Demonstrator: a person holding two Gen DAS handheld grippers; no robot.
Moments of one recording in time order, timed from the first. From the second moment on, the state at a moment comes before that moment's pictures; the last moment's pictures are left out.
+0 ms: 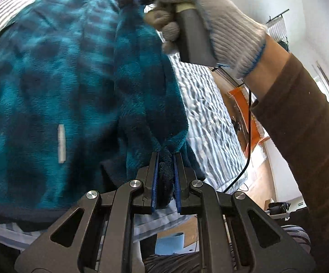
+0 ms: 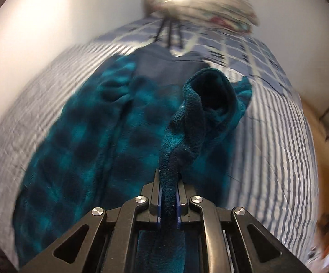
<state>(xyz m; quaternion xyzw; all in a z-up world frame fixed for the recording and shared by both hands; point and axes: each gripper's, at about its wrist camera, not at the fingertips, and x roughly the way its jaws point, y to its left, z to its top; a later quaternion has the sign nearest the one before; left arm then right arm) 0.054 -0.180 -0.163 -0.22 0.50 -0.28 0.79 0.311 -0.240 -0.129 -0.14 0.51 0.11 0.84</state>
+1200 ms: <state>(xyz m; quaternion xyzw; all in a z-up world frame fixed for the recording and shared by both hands) 0.040 -0.012 -0.122 -0.20 0.47 -0.15 0.85 0.120 -0.228 -0.160 -0.03 0.53 0.25 0.81</state>
